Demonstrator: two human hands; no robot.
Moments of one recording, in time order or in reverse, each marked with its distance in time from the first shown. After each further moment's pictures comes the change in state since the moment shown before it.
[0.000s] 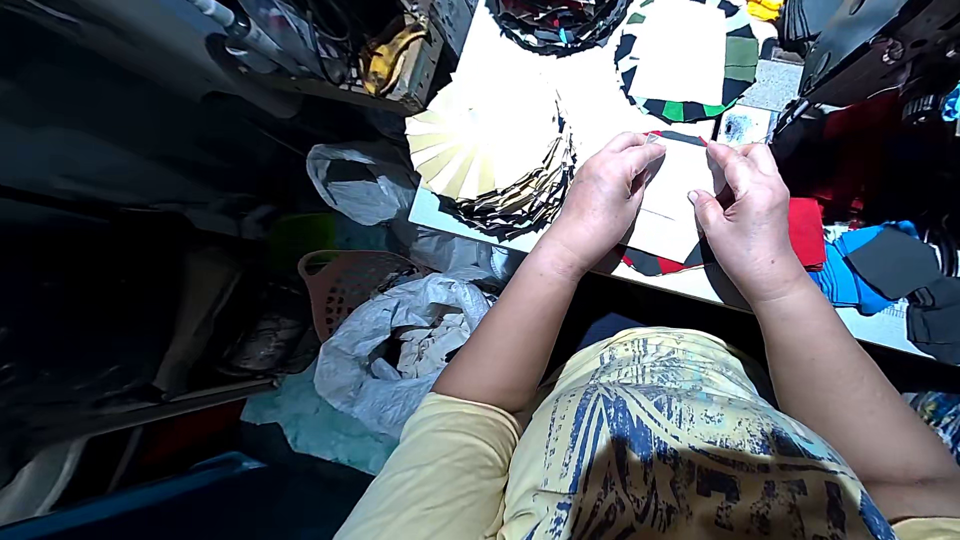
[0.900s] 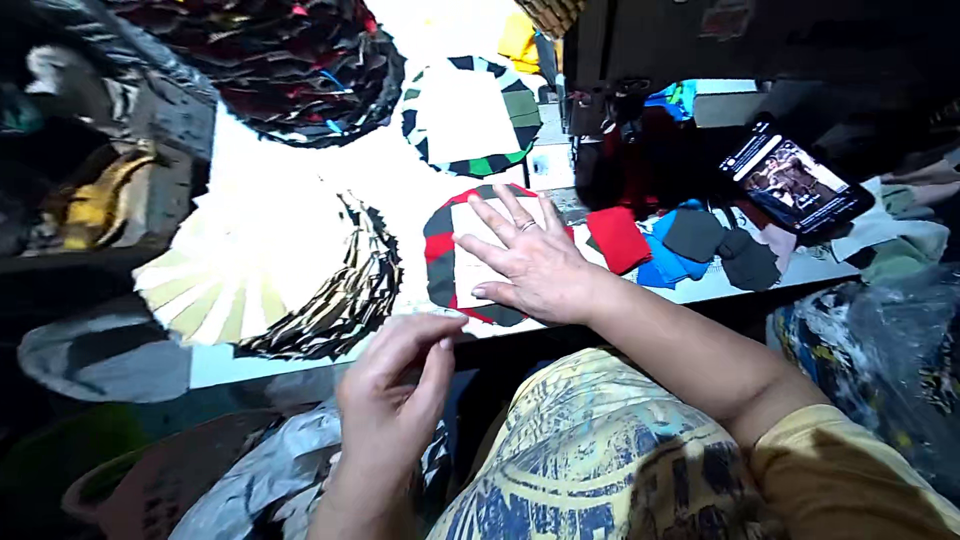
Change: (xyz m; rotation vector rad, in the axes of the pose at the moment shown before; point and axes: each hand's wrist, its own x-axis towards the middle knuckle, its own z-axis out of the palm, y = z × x) left_hand -0.105 0.015 -0.039 -0.294 -0.012 -0.050; right_hand -0.004 -0.018 0.016 -0.299 -0.370 -0.205
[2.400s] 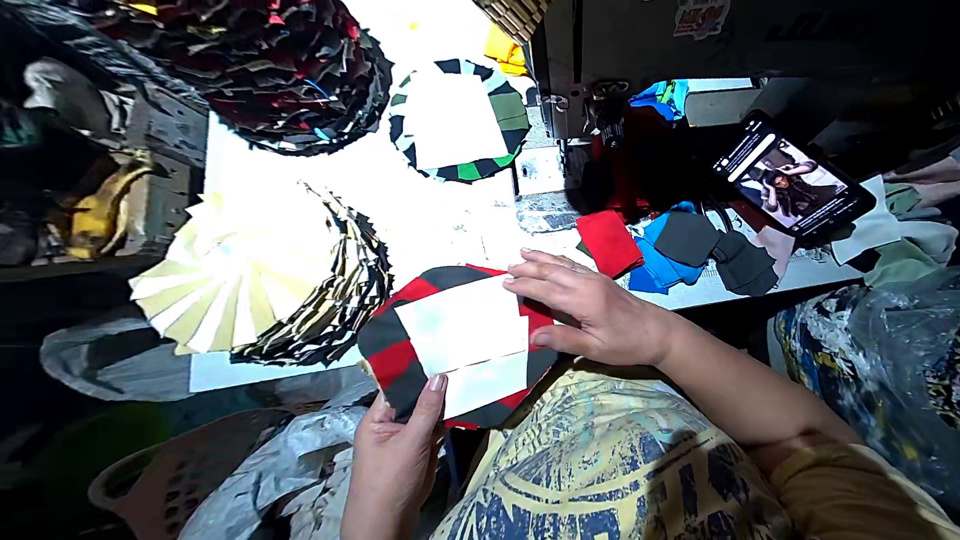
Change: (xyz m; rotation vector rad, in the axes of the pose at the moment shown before) left_hand -0.047 0.016 0.022 -0.475 0.297 -0.652; right_hand -0.074 0.019 -0.018 0.567 0.140 -0.217
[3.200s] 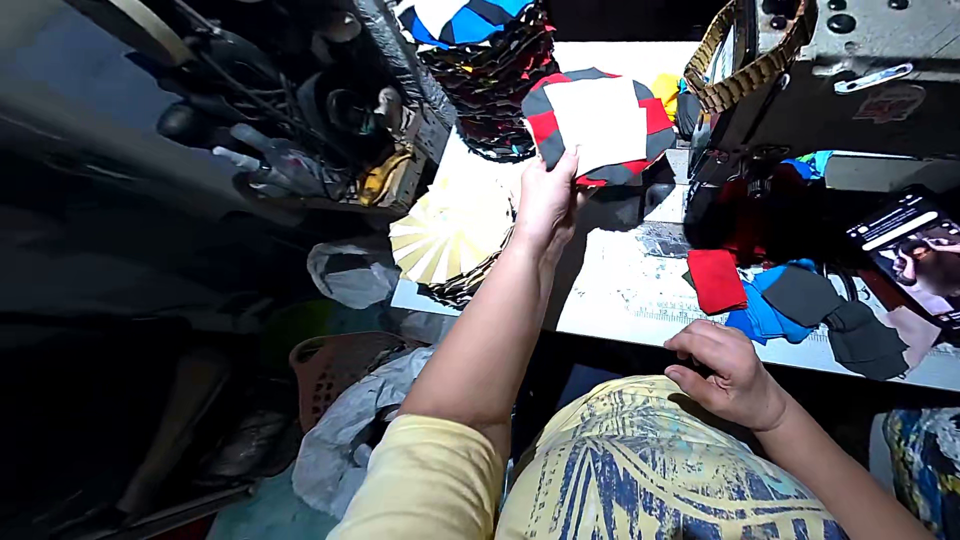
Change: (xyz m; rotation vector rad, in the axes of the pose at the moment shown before) left_hand 0.195 0.102 0.101 -0.390 -0.011 0.094; right_hand -0.054 0.020 0.001 -0.053 0.171 -0.114
